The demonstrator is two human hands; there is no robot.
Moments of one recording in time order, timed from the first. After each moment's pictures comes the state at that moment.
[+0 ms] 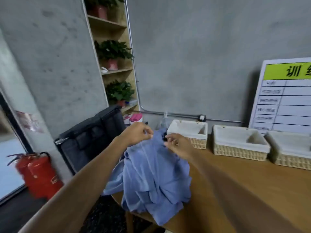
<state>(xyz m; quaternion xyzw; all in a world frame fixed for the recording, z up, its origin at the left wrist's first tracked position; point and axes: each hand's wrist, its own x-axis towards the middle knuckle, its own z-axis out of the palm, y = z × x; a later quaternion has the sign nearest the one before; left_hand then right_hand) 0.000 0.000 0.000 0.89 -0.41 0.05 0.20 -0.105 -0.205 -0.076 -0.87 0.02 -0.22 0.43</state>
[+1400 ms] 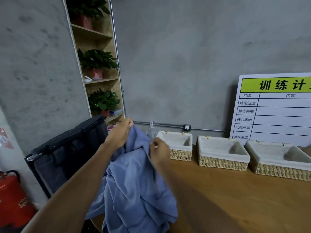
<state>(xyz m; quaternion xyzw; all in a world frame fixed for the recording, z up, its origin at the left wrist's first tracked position) 0.034 -0.023 0.020 0.85 -0.41 0.19 0.26 -0.091 -0.169 -0.046 -0.82 0.16 -0.33 0.44</state>
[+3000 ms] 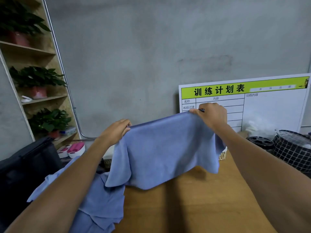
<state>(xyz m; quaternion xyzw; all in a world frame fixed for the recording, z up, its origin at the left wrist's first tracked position) -0.081 -0.202 0.075 0.79 -0.57 0.18 0.17 -0.383 -0.473 0.108 -0.85 0.34 -0.41 -0.01</state>
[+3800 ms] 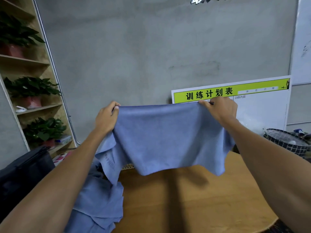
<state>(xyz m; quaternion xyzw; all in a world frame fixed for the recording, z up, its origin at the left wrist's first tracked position) -0.133 -0.183 0.141 0.74 -0.45 0.26 0.42 -0.453 -0.475 0.136 -0.79 0.40 -0.47 -0.01</state>
